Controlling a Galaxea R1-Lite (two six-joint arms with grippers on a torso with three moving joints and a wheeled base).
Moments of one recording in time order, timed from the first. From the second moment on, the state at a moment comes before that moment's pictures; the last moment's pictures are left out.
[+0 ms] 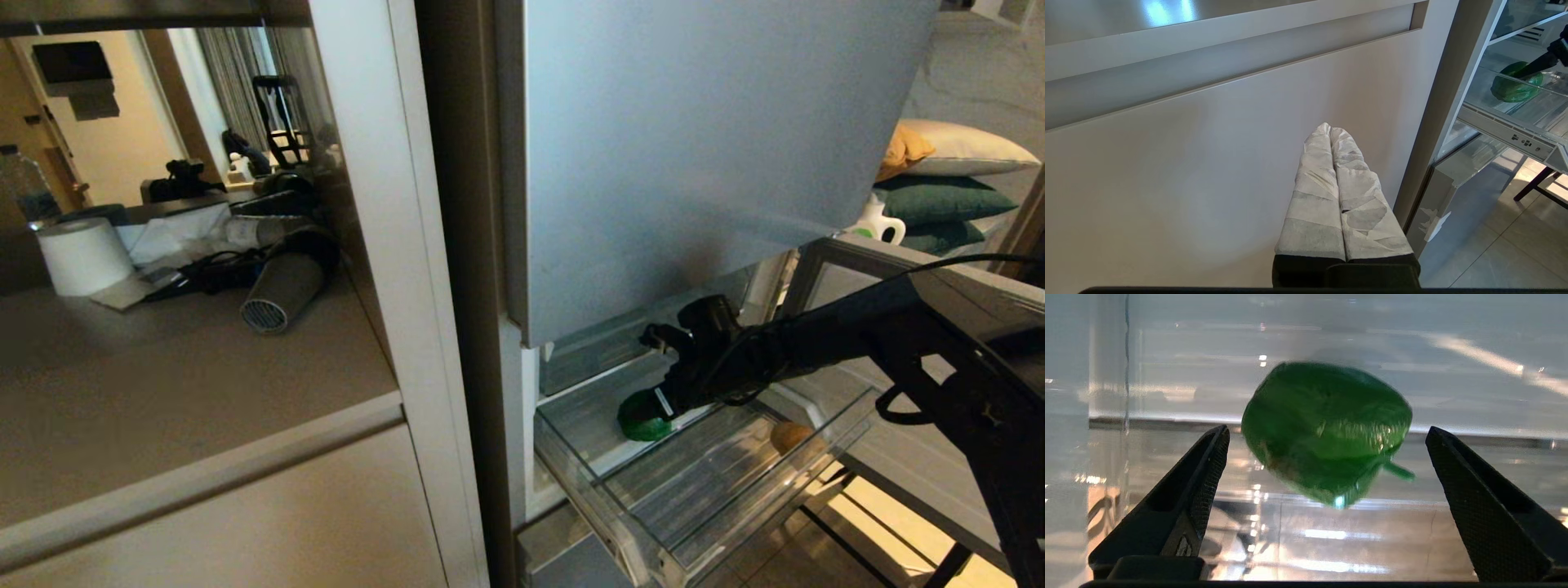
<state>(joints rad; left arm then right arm) 0.00 0.00 0.00 -0.02 0.00 0.00 0.24 2.41 -1.60 0.06 0.22 -0.25</state>
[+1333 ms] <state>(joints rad) 0.00 0.00 0.00 -0.02 0.00 0.00 0.27 2.34 -1.37 -0.05 0.09 -0.16</state>
